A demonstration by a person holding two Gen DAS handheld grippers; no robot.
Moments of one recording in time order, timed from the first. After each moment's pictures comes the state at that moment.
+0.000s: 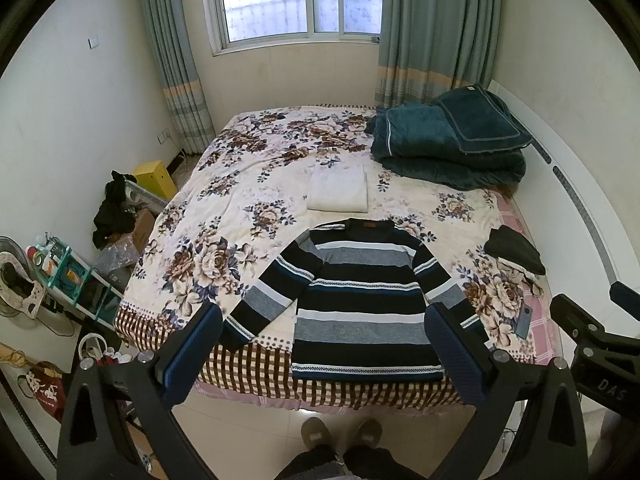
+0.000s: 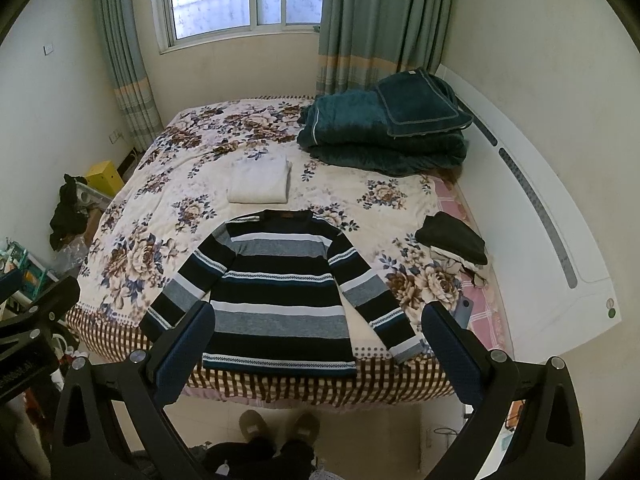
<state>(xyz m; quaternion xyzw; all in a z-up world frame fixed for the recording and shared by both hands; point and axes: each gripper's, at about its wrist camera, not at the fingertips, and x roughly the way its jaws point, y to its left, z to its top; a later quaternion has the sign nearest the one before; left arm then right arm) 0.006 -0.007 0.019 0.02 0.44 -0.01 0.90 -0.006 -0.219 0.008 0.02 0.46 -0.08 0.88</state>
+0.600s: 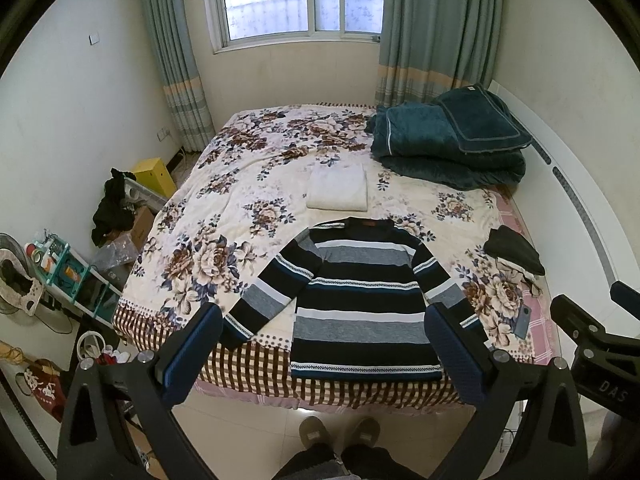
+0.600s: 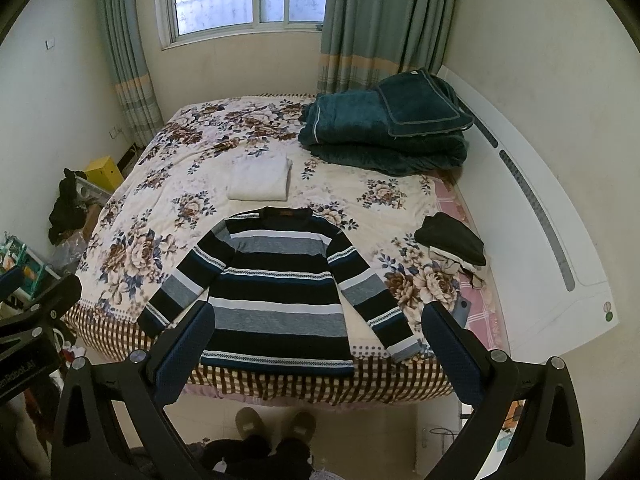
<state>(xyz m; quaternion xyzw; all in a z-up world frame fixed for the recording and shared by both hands) 0.002 -0.004 0.017 0.01 0.44 -0.01 0.90 -0.001 -0.228 0.010 0.01 0.46 -0.08 0.88</state>
